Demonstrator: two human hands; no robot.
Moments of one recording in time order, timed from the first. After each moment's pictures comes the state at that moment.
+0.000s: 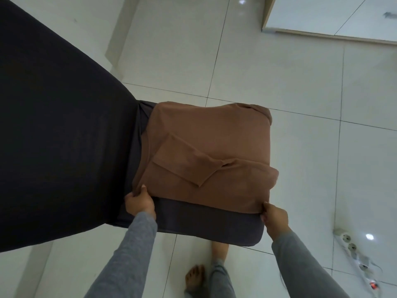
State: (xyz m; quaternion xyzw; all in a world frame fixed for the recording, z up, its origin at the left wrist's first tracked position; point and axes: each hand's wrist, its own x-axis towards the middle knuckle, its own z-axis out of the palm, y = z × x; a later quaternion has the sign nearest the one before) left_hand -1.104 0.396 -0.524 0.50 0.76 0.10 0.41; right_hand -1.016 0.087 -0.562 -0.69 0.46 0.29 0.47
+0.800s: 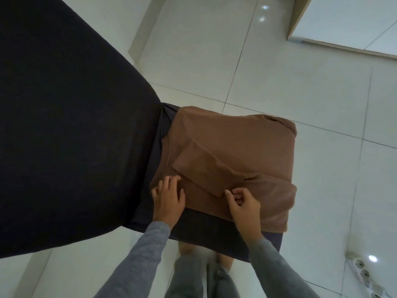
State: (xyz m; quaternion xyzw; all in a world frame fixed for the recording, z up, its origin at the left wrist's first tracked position) left_hand -1.104 0.396 -0.522 0.92 0.33 -0.04 0.19; right_hand -1.024 0.216 -0.512 -0.84 0.06 0.26 0.47
